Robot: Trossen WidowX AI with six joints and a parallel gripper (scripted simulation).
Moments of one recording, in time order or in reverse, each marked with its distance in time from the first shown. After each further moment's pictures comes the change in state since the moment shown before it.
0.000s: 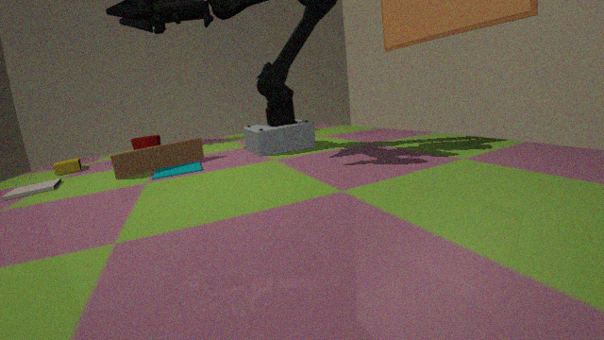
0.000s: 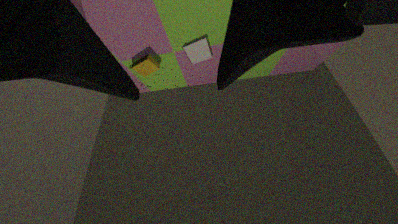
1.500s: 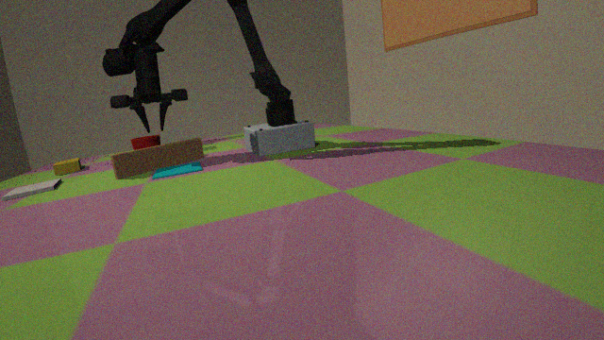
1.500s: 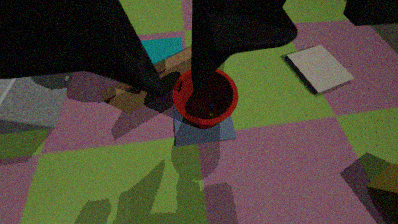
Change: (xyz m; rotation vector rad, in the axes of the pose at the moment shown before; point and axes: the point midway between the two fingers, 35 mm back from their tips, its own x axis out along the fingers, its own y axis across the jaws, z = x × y) arm 0.001 -0.050 -0.245 1.185 1.253 -1.042
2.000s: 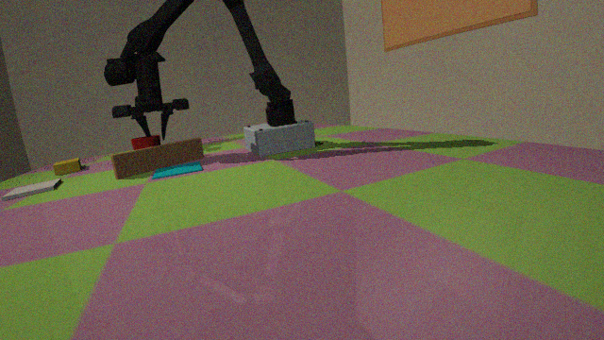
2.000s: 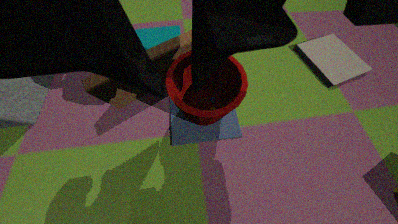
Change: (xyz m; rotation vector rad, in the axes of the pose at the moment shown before) arm 0.025 0.000 0.001 0.000 0.000 0.000
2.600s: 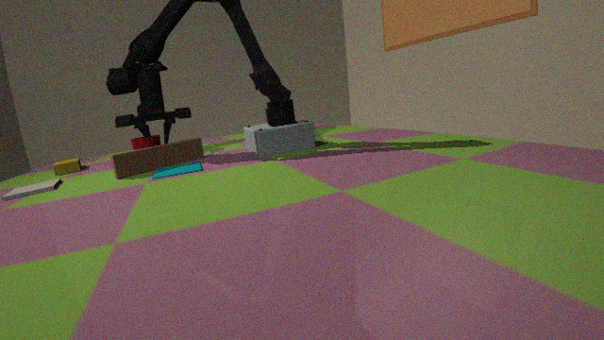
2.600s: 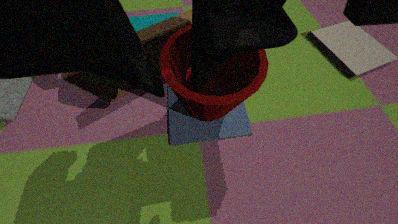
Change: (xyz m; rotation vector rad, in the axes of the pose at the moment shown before) arm 0.024 -0.003 0.000 0.000 0.002 -0.006
